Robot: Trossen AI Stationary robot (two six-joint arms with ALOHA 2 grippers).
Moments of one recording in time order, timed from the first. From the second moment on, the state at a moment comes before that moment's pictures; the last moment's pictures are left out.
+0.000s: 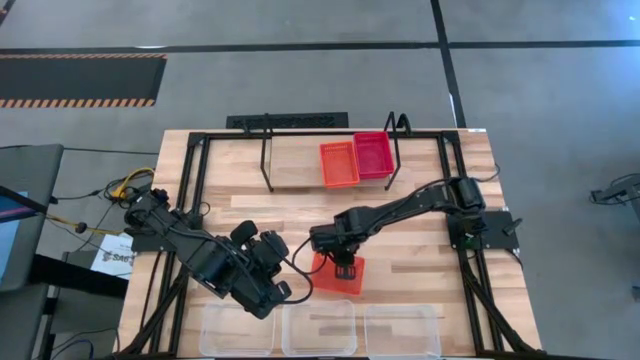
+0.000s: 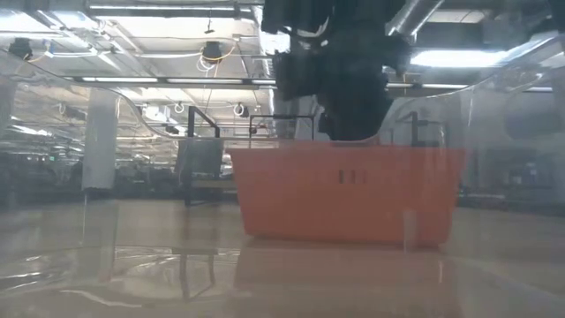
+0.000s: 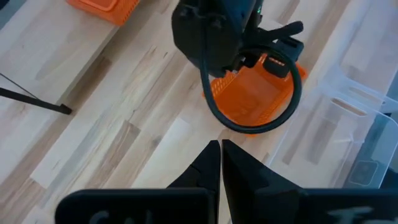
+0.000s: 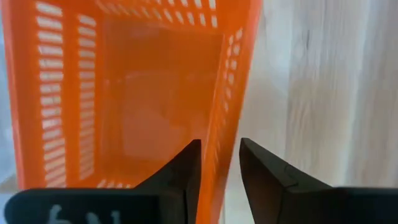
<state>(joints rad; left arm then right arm) -0.61 1.83 2.09 -1.57 -0.54 -1.11 0.17 2.03 1.54 -0.87 -0.12 0.23</state>
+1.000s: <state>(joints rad) -0.61 1.83 2.08 -1.57 -0.56 -1.08 -0.01 1.68 1.71 -1.06 0.29 0.43</state>
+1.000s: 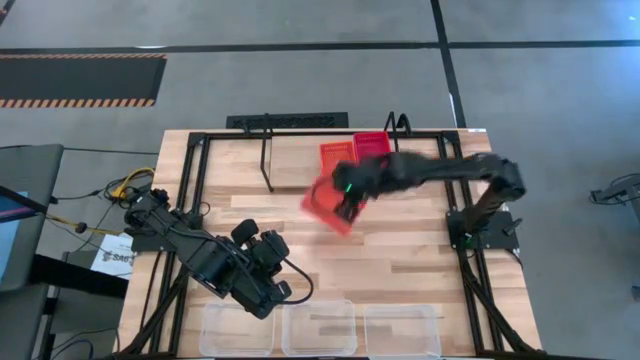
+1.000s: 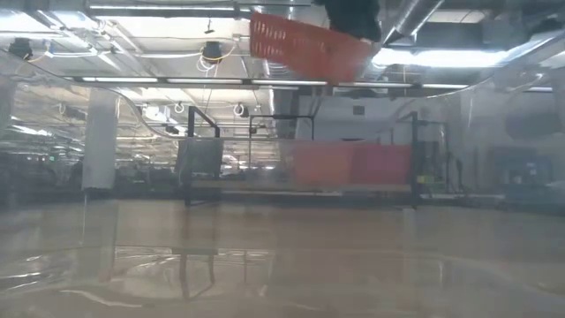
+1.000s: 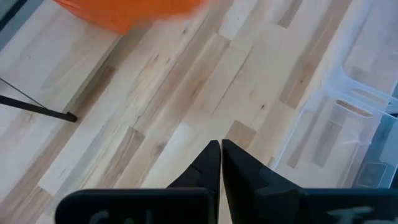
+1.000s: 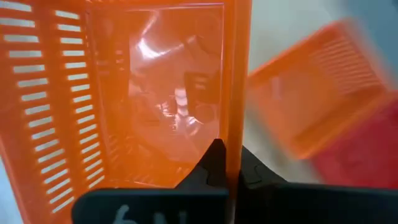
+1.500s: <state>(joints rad) -0.60 1.83 2.08 -1.57 -0.61 -1.19 -0.30 1.67 1.69 -0.93 0.21 0.74</state>
